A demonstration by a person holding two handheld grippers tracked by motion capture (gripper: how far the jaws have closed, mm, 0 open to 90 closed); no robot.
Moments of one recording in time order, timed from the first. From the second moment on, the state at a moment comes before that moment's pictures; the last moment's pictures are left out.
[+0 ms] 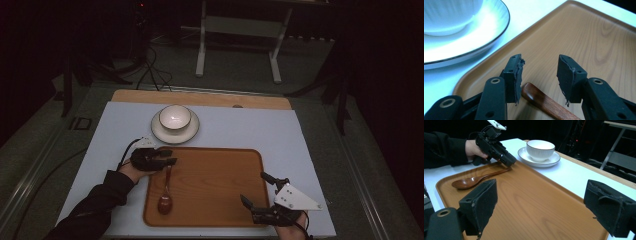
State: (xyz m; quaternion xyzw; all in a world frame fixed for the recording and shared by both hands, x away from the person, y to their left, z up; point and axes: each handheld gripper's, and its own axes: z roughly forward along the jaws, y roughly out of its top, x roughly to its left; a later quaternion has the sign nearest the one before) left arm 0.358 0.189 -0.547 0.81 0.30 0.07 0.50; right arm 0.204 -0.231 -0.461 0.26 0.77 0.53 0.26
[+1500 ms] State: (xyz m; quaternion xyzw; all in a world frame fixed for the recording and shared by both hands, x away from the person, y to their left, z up) left arm 0.300 0.198 -0.468 0.79 0.24 0.05 0.56; right arm 0.205 -0.232 -0.462 0.26 0.77 0.53 0.26
